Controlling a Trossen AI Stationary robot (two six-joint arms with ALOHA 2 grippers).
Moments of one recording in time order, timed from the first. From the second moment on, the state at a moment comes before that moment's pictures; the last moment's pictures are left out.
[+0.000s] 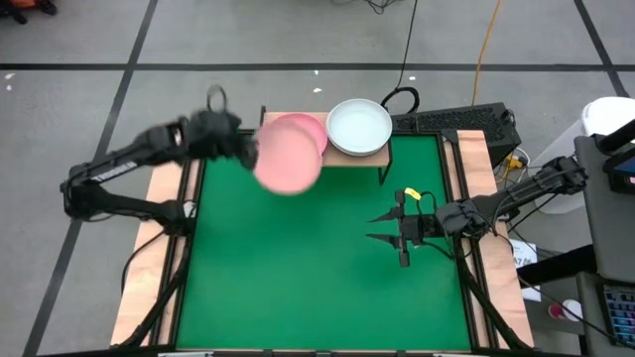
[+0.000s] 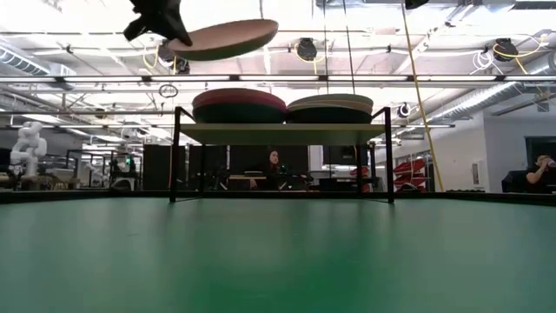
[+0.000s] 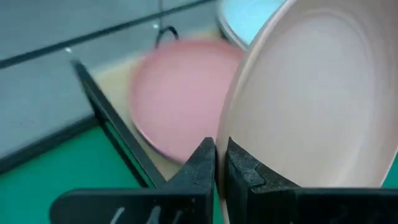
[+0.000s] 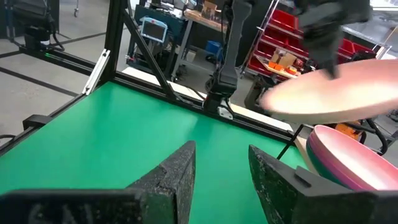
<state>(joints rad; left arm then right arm) 0.36 1.09 1.27 -0.86 -0.22 -0.48 0.37 0.94 0.59 0.22 0.34 -0.26</state>
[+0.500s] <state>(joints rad) 0.82 1.43 1.48 -0.86 0.22 -0.41 0.37 0.94 0.59 0.22 0.34 -0.27</state>
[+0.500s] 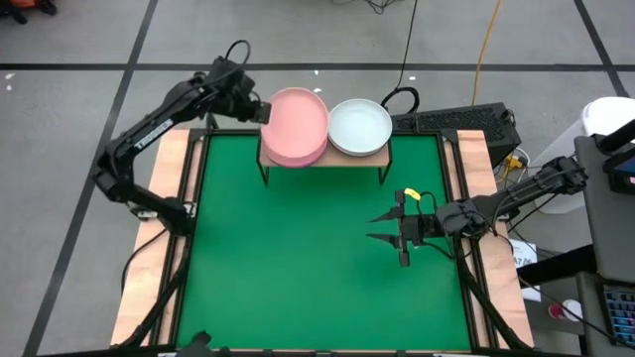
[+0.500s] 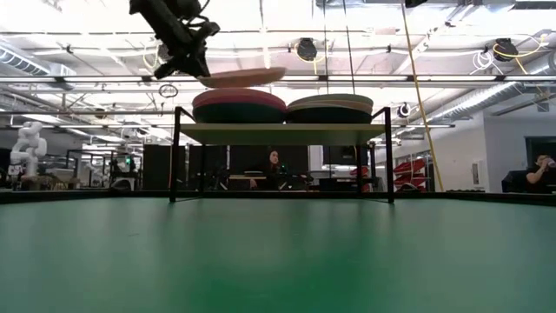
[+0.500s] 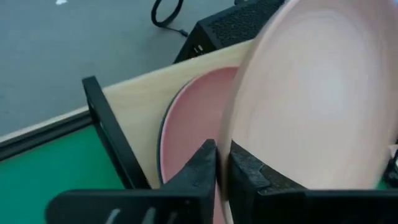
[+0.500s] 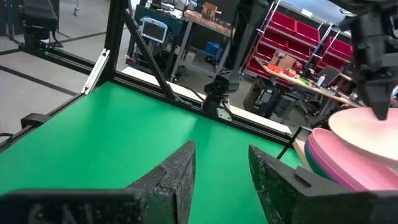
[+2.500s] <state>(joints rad) 0.49 0.30 0.36 0.06 0.36 -0.06 0.23 0.02 0.15 0.20 0.36 -0.35</state>
